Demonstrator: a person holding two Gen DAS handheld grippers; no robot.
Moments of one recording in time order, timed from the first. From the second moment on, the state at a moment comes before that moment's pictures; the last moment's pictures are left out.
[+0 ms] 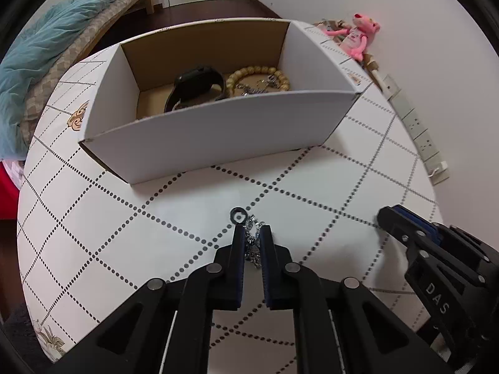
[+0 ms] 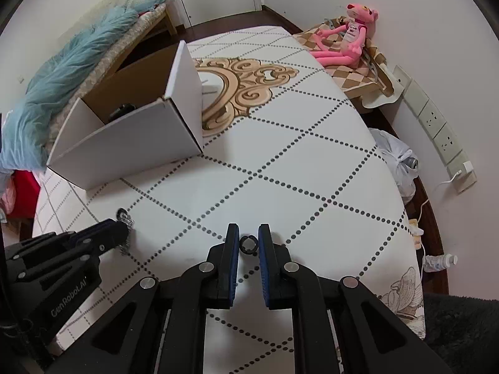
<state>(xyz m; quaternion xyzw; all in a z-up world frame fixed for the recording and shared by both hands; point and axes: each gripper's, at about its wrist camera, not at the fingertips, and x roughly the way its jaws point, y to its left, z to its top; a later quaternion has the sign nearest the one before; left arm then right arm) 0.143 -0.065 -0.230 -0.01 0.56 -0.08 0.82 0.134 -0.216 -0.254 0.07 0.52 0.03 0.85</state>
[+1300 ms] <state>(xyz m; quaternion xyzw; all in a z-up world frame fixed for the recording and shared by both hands) 0.274 0.032 -0.137 -0.10 0.56 -0.08 0.82 0.301 -0.138 -0.170 0.10 0.57 0.19 0.79</state>
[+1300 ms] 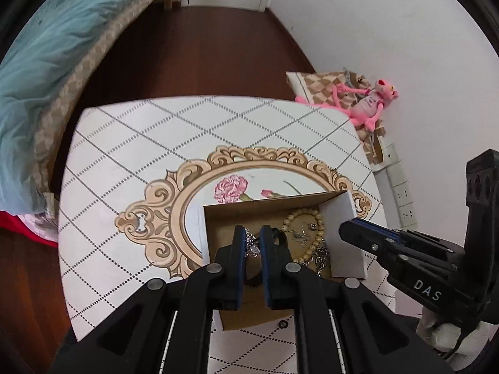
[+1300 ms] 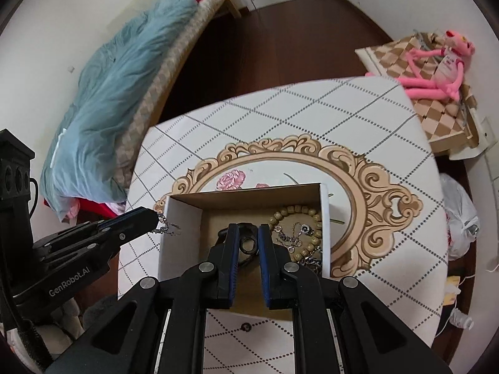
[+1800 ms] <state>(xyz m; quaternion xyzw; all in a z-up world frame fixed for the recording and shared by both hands) 0.283 0.045 -0.131 -0.07 0.56 0.00 0.82 0.317 -0.135 -0.175 0.05 0.59 0.16 0.79</state>
